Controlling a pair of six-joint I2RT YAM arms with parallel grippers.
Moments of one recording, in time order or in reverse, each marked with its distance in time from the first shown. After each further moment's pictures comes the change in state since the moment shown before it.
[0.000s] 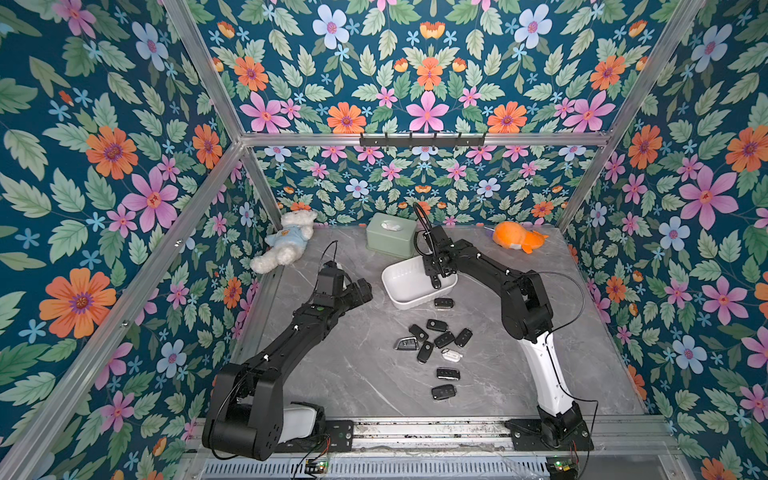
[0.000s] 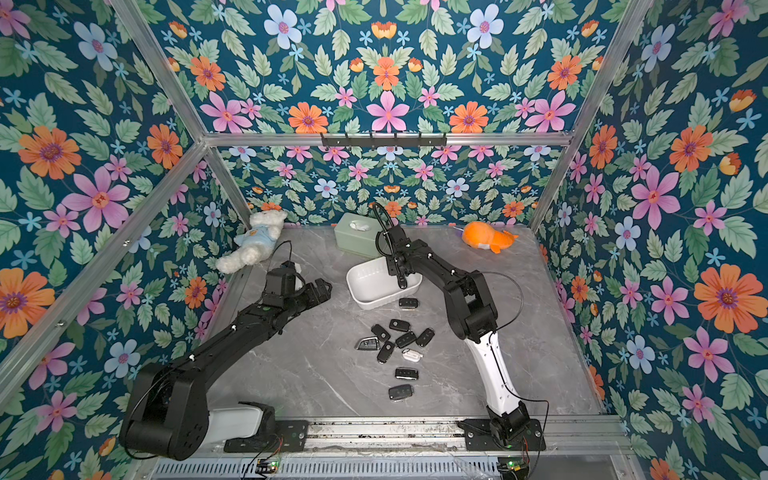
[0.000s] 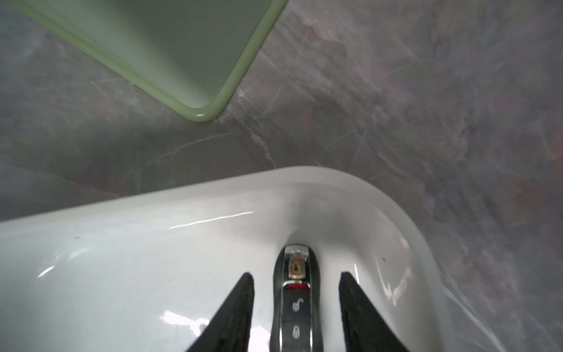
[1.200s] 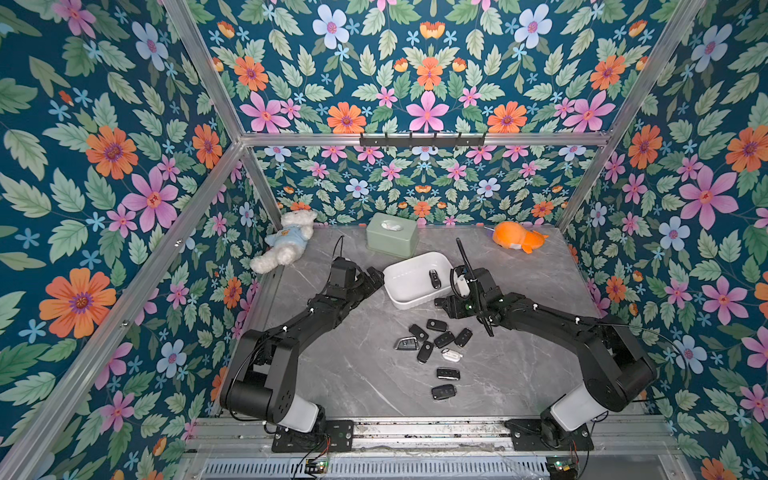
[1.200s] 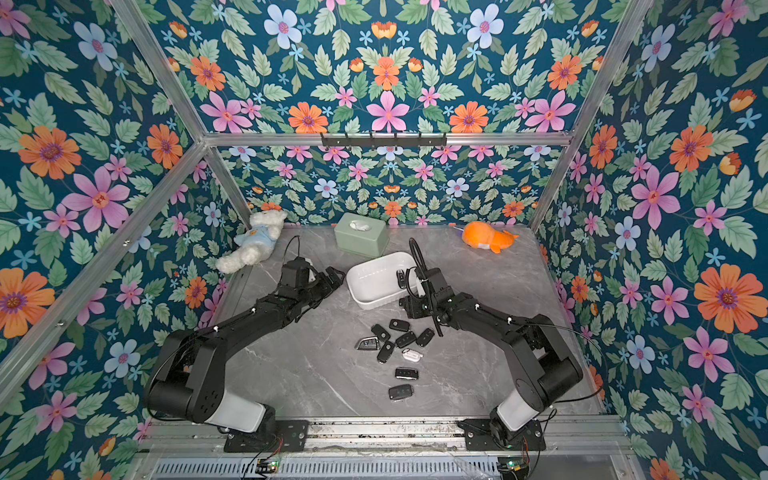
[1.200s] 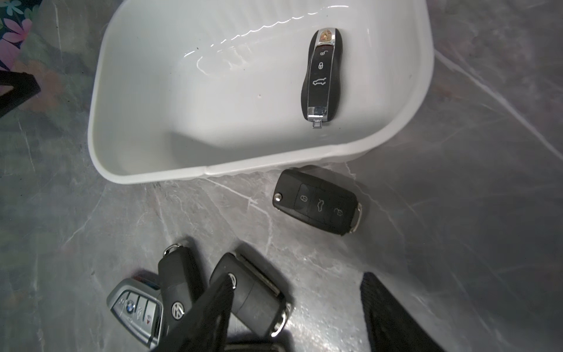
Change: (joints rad) left arm -0.056 0.173 0.064 0.180 0.071 -0.283; right arm 0.002 -0.680 -1.027 0.498 -0.254 0.021
